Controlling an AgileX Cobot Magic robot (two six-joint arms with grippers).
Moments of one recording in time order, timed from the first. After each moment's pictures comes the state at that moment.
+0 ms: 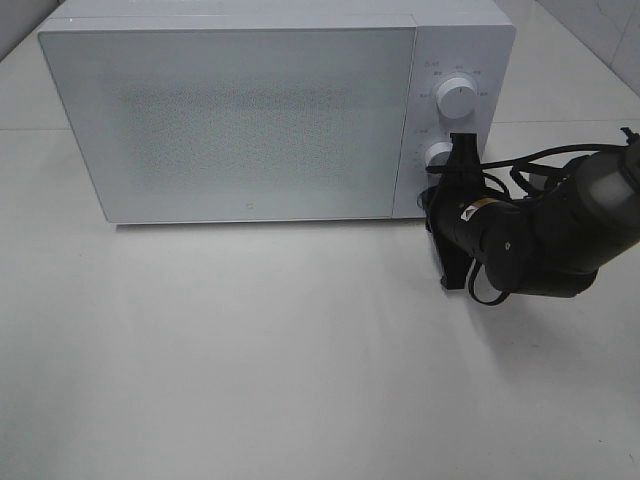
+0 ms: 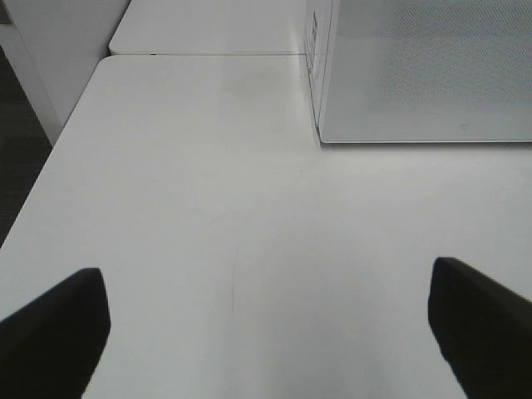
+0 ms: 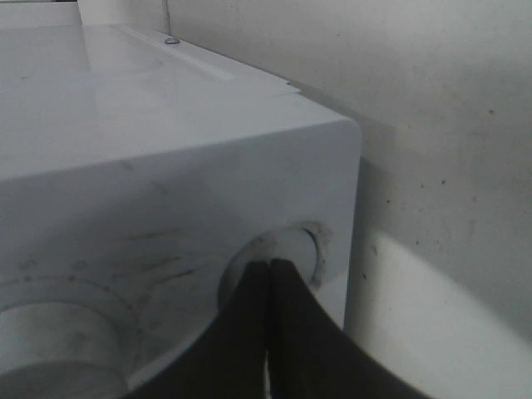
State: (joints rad) left arm 0.10 0.00 -0.50 -0.13 1.04 0.10; right arm 0.43 2.09 -0.78 0.43 -0.86 1.44
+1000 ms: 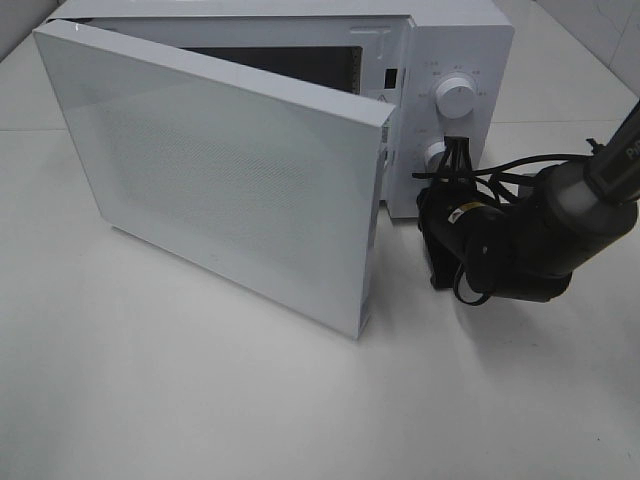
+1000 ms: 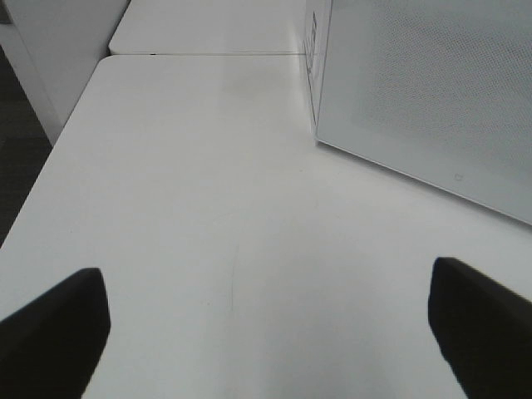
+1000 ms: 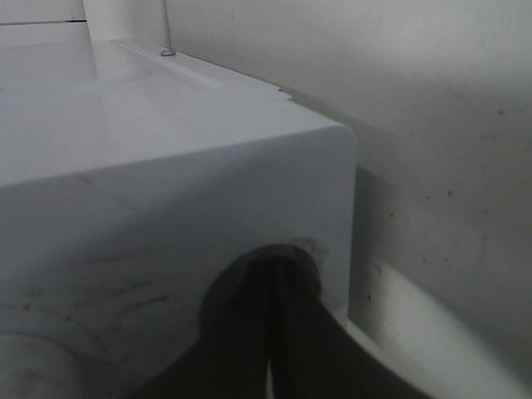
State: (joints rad) left arm 0.10 0.00 -0.50 -0.13 1.04 0.10; right arm 0.44 2.16 -0.84 0.49 -0.91 1.44
